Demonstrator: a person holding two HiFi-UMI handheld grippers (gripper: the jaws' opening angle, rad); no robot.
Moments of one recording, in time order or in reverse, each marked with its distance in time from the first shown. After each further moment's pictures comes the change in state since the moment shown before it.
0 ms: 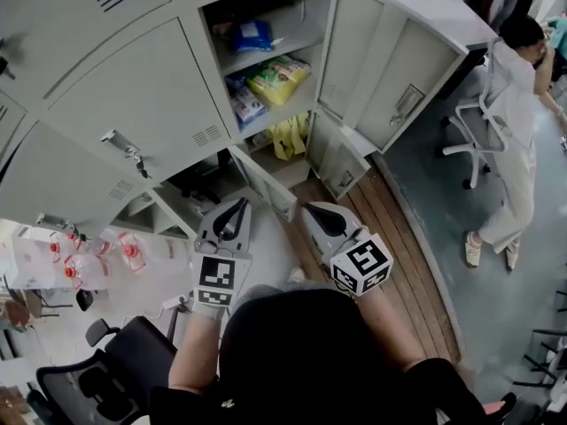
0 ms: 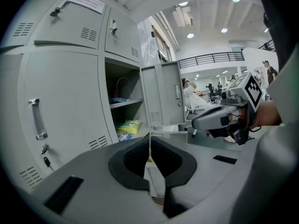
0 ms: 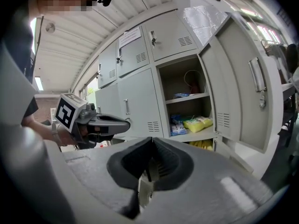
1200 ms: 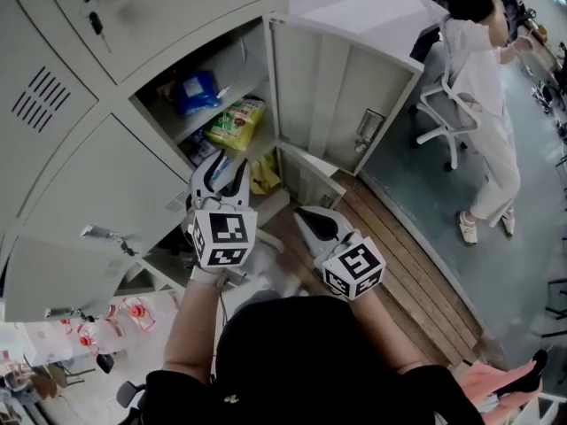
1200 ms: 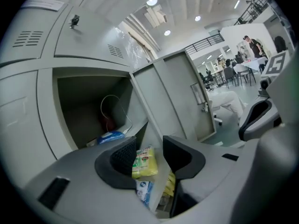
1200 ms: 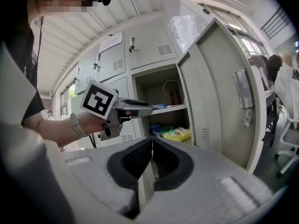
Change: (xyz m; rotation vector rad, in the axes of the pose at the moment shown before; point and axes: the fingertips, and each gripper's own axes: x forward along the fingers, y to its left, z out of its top) left arm 0.164 0.057 0.120 0.257 -0.054 0.024; right arm 0.015 -0.085 0.048 0.040 -0.082 -0.204
